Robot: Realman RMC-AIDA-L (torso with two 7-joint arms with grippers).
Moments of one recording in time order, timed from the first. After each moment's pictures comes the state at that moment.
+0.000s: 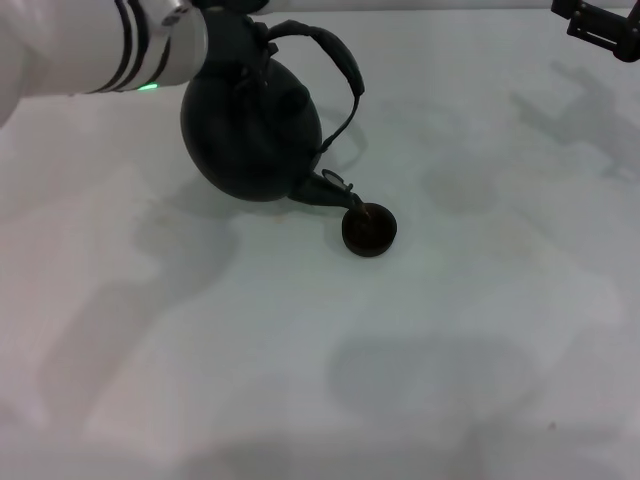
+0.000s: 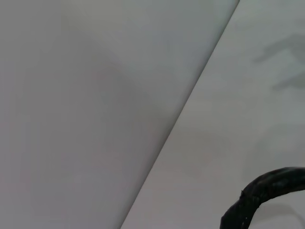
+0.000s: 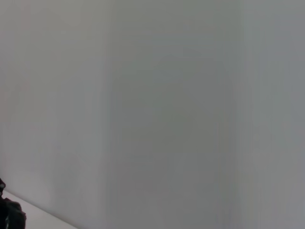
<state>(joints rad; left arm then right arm) -0.46 -2.08 1.81 1.61 2.83 0.98 -2.52 0.35 2.00 -0.95 -0.71 1.78 1.19 -1.99</state>
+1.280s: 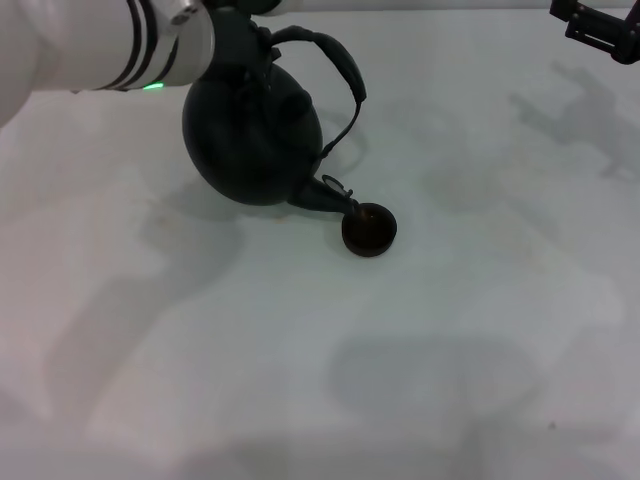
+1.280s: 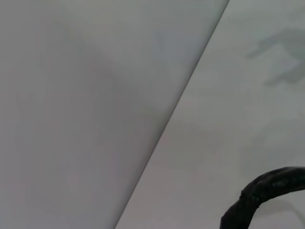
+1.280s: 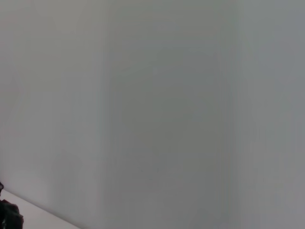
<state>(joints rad) -0.48 -2.08 1.81 1.59 2.83 1.01 -2.52 0.36 2.00 -0.95 -0.70 1.78 1.18 -2.00</state>
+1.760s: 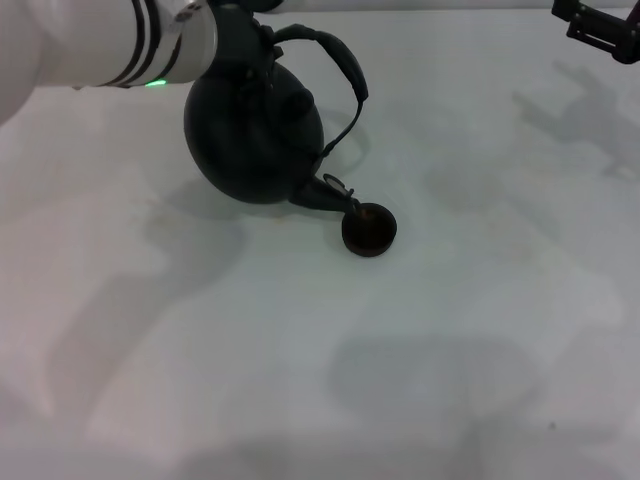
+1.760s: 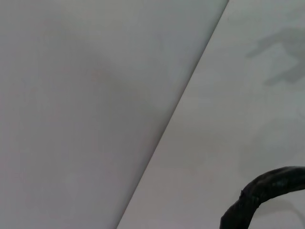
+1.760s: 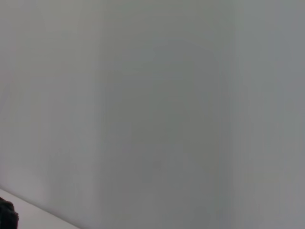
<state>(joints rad) -0.49 -2.08 1.81 1.59 2.83 1.01 -2.52 0.36 2.00 -0.95 -0.69 1.78 1.17 -2.00</state>
